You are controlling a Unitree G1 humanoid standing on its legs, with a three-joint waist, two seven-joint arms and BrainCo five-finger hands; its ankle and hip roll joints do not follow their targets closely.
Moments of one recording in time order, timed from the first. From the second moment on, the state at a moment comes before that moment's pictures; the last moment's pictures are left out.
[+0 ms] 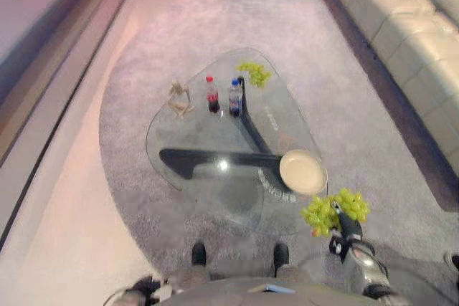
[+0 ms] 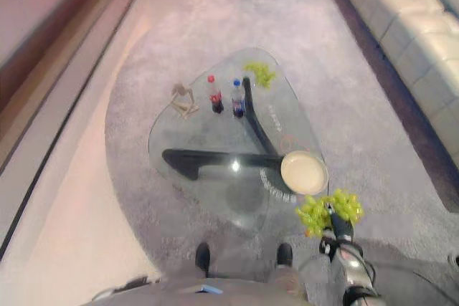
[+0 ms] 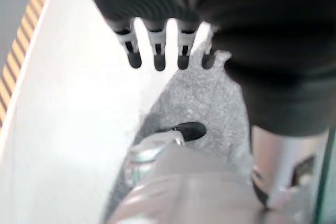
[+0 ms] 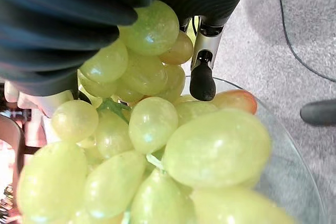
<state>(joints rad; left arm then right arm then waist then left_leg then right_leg) -0.07 0.26 -0.28 1.21 -0.20 0.03 0.06 -0.12 -0.37 0.11 0.96 0.53 -0.32 -0.14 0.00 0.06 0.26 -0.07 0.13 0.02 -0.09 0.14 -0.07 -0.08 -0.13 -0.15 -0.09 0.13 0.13</state>
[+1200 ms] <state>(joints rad) -0.37 0.37 -0.47 0.88 -0.35 -0.05 0.17 -0.89 -0.72 0.32 0.84 0.23 -0.02 -0.28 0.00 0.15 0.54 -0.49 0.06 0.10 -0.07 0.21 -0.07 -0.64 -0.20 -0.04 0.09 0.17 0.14</state>
